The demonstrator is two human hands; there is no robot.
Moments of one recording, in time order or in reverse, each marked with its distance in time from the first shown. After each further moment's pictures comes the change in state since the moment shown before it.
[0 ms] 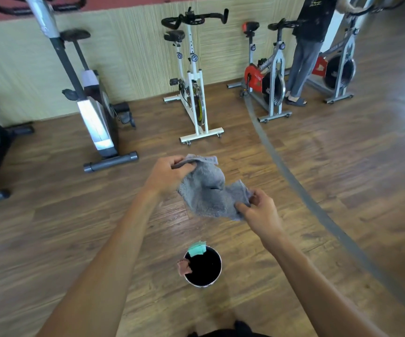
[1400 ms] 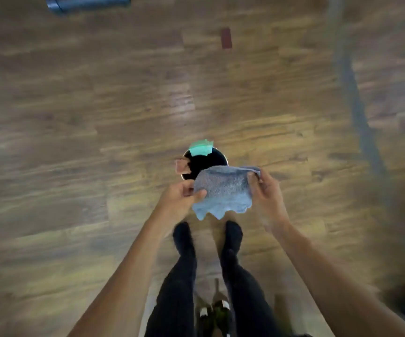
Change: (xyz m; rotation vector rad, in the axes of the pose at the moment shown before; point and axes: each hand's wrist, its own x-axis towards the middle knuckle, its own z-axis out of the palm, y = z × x) left_hand -0.063 -0.361 0.153 -0.358 -0.119 -0.611; right_hand 0.025 0.283 0.064 -0.080 -0.243 0.203
